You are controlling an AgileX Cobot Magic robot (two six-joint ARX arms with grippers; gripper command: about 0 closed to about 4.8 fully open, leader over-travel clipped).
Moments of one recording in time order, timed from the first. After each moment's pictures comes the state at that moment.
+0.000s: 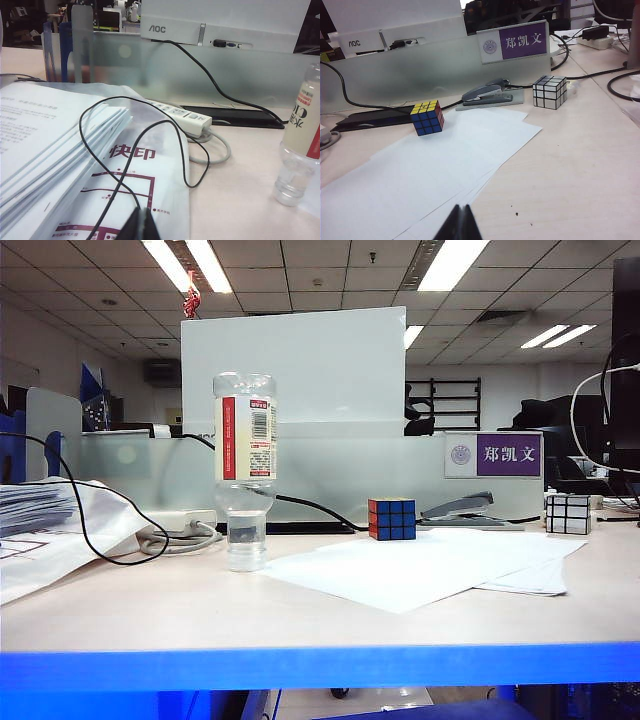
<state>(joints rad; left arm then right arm) 0.04 0.01 0.01 0.04 0.09 -0.06 -0.17 0.00 0.15 -0.15 -0.26 0.19</state>
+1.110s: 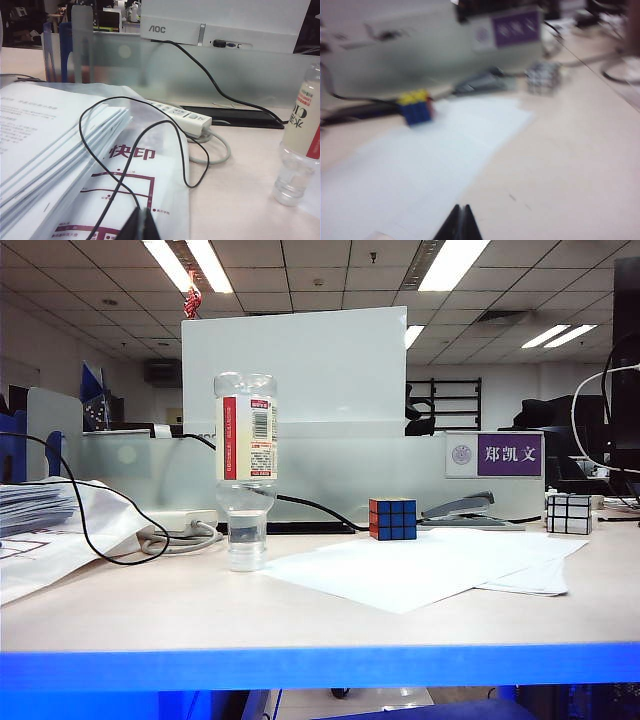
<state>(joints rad) 0.04 0.01 0.01 0.04 0.09 -0.06 0.06 0.00 0.07 -0.12 0.03 0.21</state>
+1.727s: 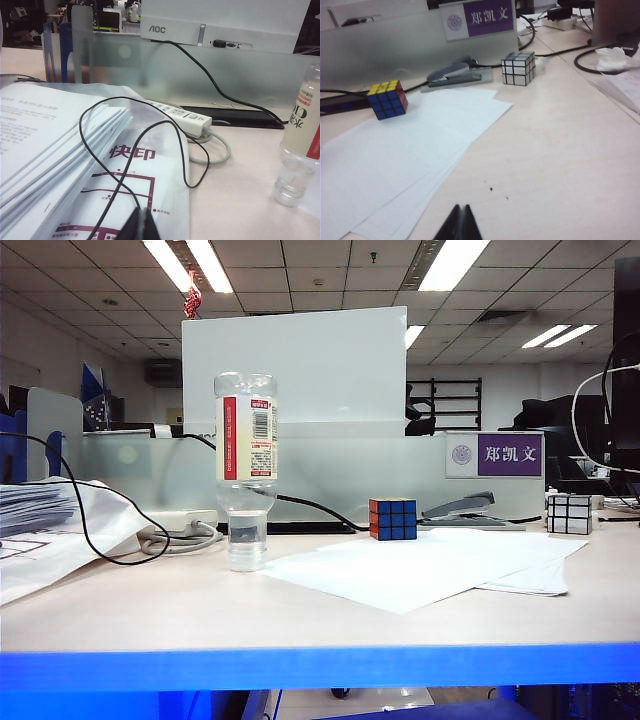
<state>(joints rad) 0.04 0.01 0.01 0.04 0.09 -0.06 0.12 0.00 0.01 -0.07 0.16 0.19</state>
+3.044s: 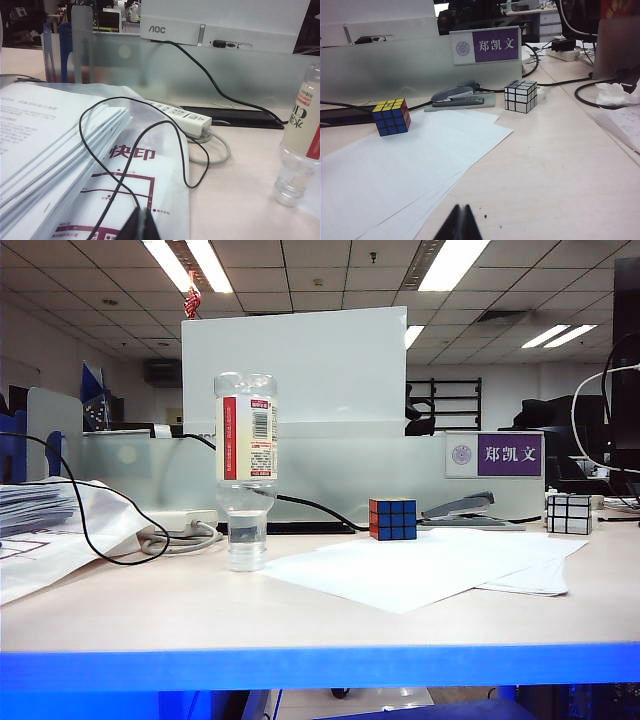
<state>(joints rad) 0.04 0.01 0.01 0.04 0.09 -0.06 0.00 0.00 0.01 0.01 0.03 0.10</state>
